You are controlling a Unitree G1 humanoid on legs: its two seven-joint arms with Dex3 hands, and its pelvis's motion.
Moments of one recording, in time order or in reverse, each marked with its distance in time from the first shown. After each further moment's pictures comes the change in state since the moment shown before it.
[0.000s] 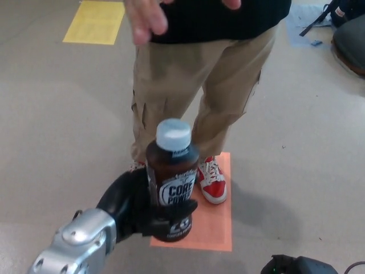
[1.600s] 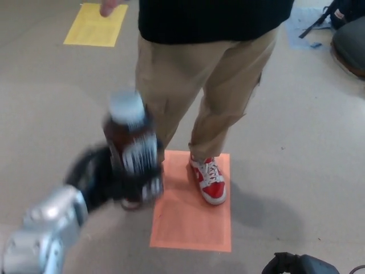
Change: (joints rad) left_arm -0.138 -0.012 0.226 0.114 -0.055 -0.106 -0.055; right_arm 0.009 0.013 -0.075 0.006 0.006 -0.027 -0.009
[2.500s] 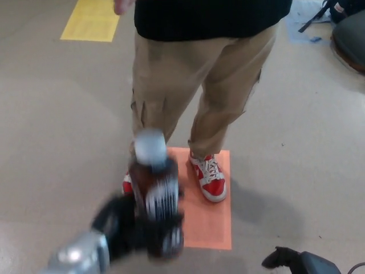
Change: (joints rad) left_arm 0.193 -0.045 -0.157 0.139 0.022 0.014 0.001; right_arm -0.010 0.000 -0.020 -0.001 -0.001 -0.005 0.012
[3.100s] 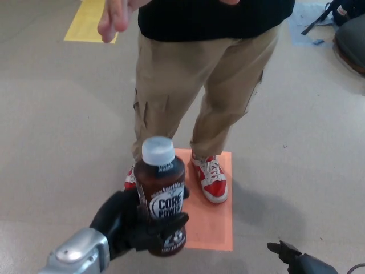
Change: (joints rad) left_arm -0.009 0.016 -0.005 -0.153 0.016 -0.029 -0.015; right_arm -0.001 -0.001 0.014 0.003 -0.005 0.028 0.056
